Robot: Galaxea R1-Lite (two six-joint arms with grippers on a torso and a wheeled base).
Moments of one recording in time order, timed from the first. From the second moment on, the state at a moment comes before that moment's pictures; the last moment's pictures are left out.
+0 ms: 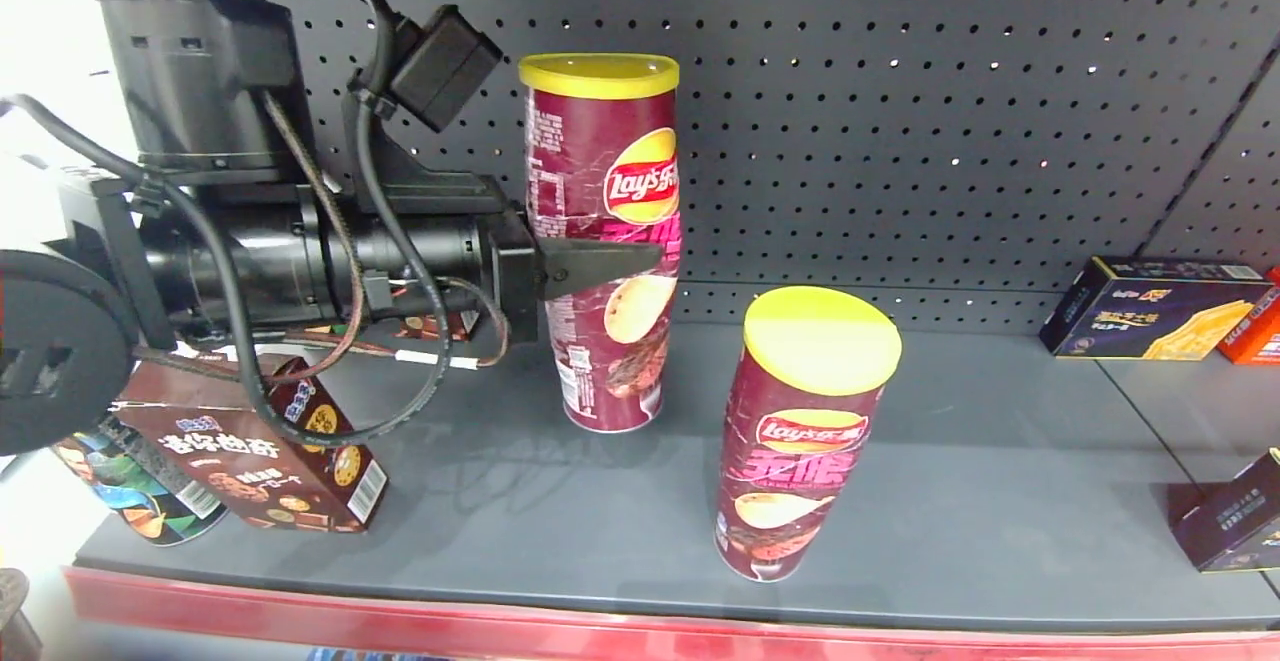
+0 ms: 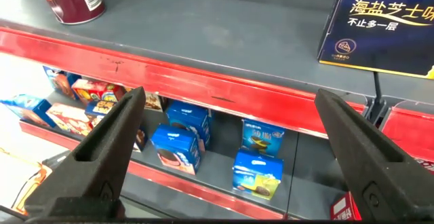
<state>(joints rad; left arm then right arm) -0.48 1.62 -1.17 -0.33 -0.64 0.09 0.34 0.00 0.00 0.00 -0.04 0.00</state>
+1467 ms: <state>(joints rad) -0.48 2.07 -1.49 -0.54 -0.64 0.18 0.34 0.00 0.00 0.00 -0.04 0.00</state>
